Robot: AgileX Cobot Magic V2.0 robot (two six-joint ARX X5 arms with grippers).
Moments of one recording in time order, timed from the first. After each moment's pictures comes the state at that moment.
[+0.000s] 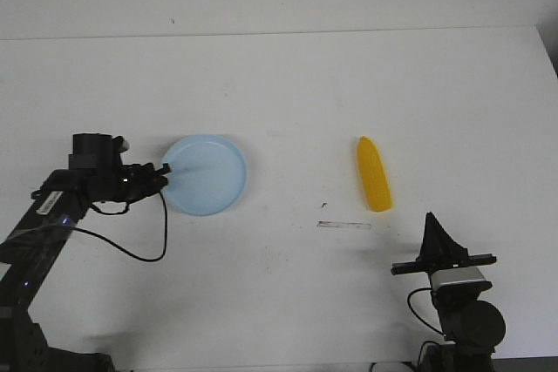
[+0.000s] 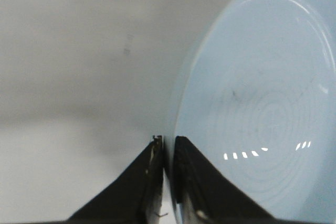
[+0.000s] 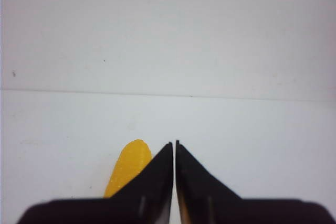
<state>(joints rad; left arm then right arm) -0.03 1.55 1.12 -0.47 0.43 -0.32 0.01 0.00 0.01 0.10 -0.08 0.01</state>
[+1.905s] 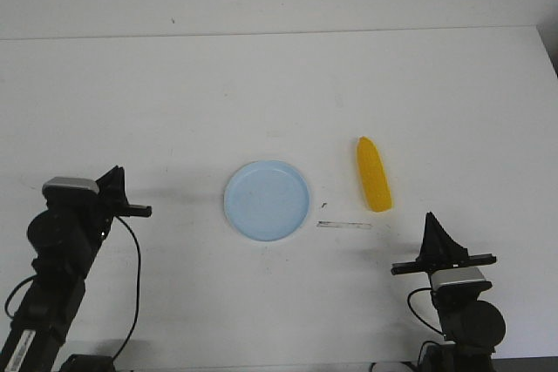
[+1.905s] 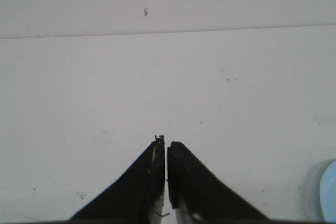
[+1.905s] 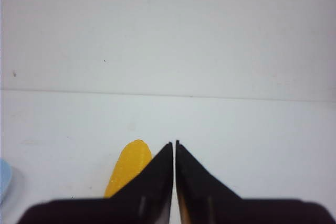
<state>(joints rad) -0.08 0.76 0.60 0.09 0.02 0.00 0.01 0.00 0.01 0.10 -0.08 0.01</state>
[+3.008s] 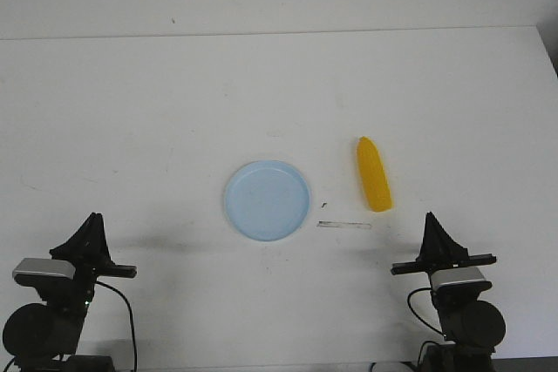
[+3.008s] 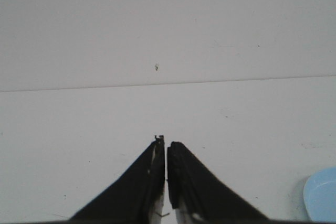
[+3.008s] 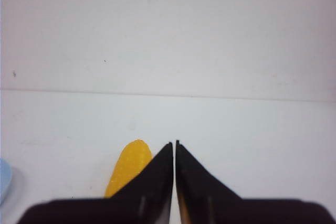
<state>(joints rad) -0.06 0.19 0.38 -0.04 0.02 0.01 0.01 0.00 0.01 0.10 -0.08 0.01</state>
